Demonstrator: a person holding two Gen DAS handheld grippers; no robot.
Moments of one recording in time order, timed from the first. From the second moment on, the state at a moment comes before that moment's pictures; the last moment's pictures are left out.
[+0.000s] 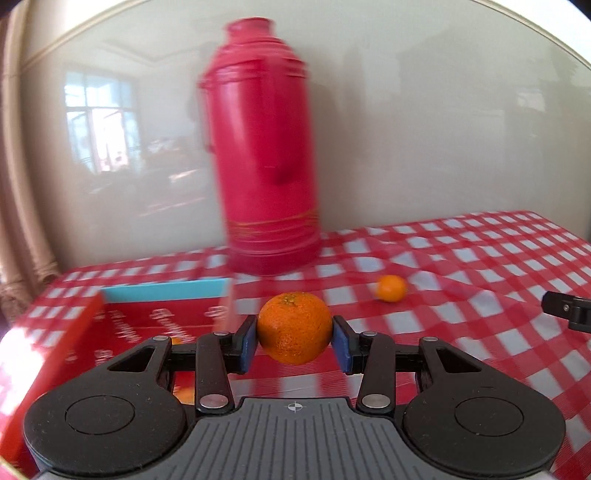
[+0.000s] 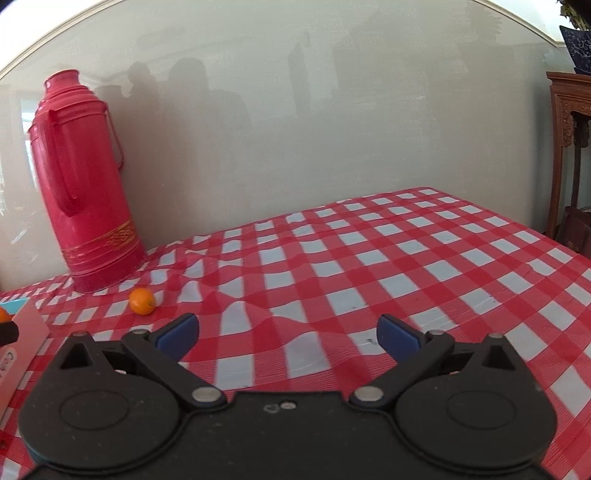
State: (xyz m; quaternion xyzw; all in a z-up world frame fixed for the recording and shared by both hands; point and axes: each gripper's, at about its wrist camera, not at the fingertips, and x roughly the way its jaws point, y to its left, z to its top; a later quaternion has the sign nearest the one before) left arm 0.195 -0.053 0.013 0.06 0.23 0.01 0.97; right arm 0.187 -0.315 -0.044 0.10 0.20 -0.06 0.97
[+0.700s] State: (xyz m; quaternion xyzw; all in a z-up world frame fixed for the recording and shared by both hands) left arm 0.161 0.082 -0.001 0.00 0.24 0.11 0.97; right arm 0.190 -0.211 -0.045 0.01 0.20 0.03 0.98
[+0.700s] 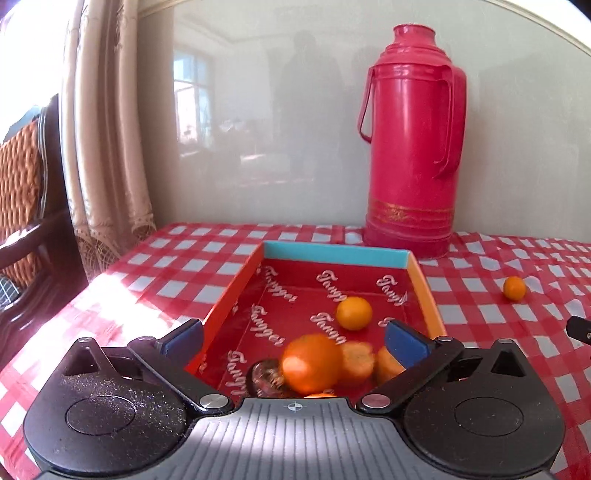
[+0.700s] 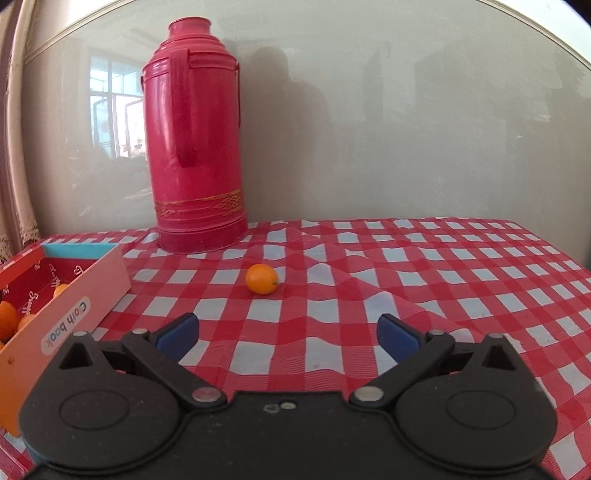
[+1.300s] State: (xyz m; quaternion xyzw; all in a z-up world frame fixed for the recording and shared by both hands) left arm 0.135 0.137 -0.002 -0.02 0.23 0.17 0.96; right arm 0.216 -0.199 -0.040 0.00 0.19 0.04 0.98
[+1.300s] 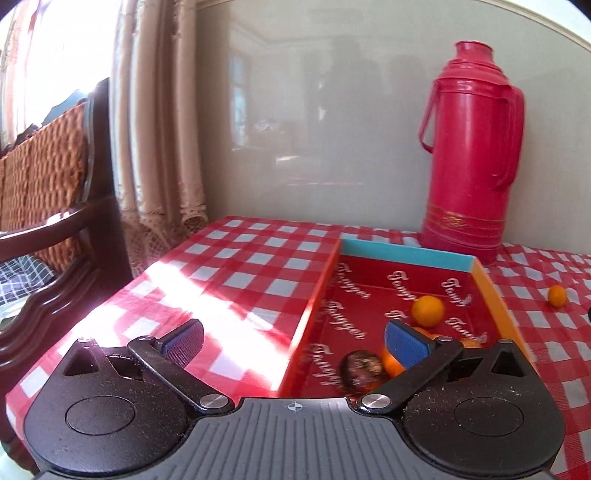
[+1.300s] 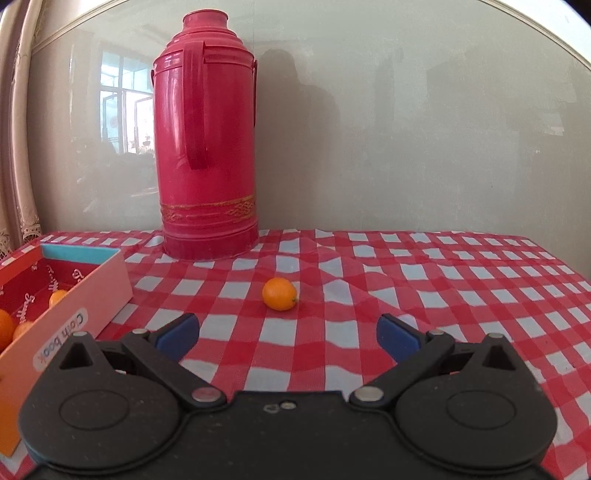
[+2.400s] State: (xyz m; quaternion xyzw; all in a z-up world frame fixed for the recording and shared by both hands) left arm 0.115 0.212 -0.021 -0.08 0.24 0.22 0.94; right arm 0.286 -0.166 -0.047 -0.01 0.27 0.05 0.96
